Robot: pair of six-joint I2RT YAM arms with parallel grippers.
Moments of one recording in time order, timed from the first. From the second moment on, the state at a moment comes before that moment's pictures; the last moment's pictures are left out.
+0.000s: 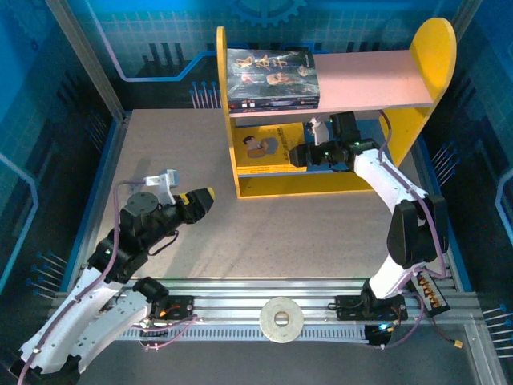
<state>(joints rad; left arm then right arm) -0.50 0.60 0.75 -0.44 0.07 -0.77 0.23 1.68 1.35 -0.50 -0.47 0.06</state>
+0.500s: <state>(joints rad) -0.50 0.60 0.75 -0.44 0.06 -0.77 0.21 1.61 1.30 -0.48 -0.47 0.09</state>
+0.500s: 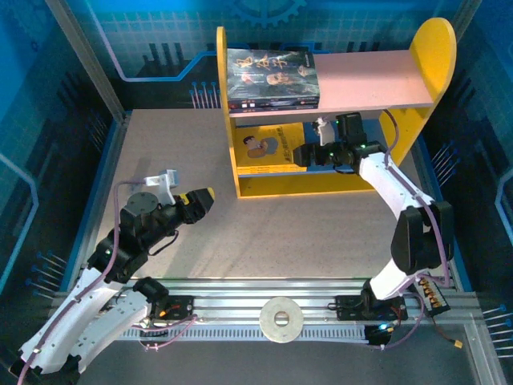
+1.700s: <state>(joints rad) -0.49 0.78 0.97 -0.67 -0.03 -0.61 0.21 0.80 0.89 -0.59 -0.32 0.17</state>
